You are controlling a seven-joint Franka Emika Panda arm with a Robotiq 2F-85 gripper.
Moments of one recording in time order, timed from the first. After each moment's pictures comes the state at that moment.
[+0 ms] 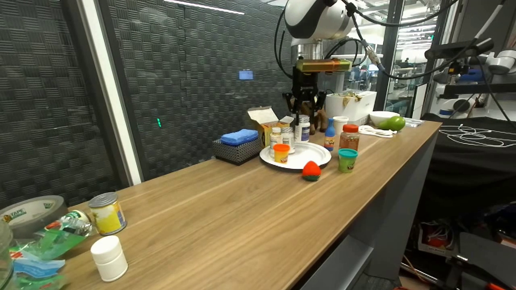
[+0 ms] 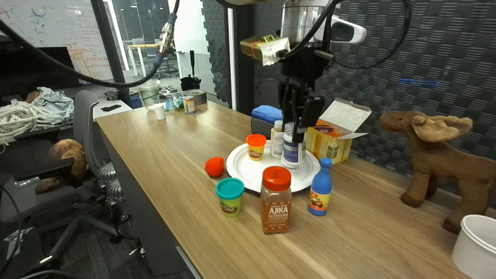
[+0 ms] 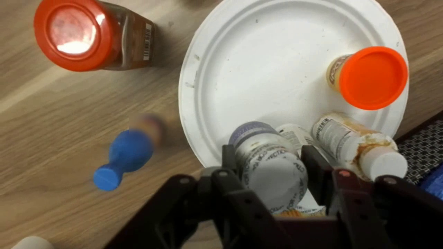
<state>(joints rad) -0.11 0.40 -0.15 -1.62 0.06 1.98 0.29</state>
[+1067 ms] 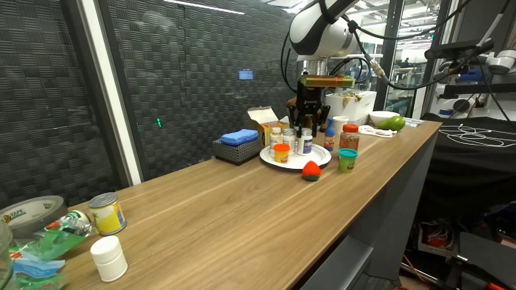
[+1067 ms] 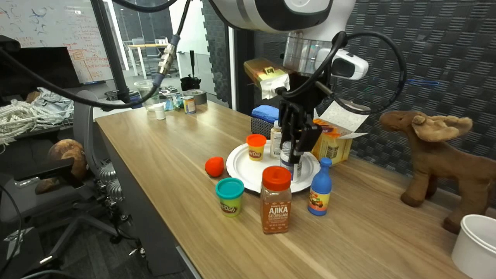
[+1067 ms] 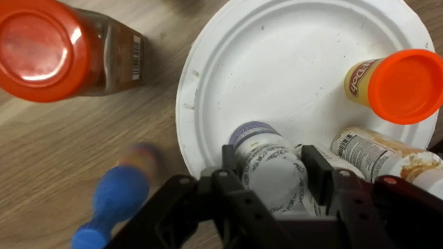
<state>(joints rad) -0.14 0.43 -0.14 -1.68 0.13 2.04 0.27</state>
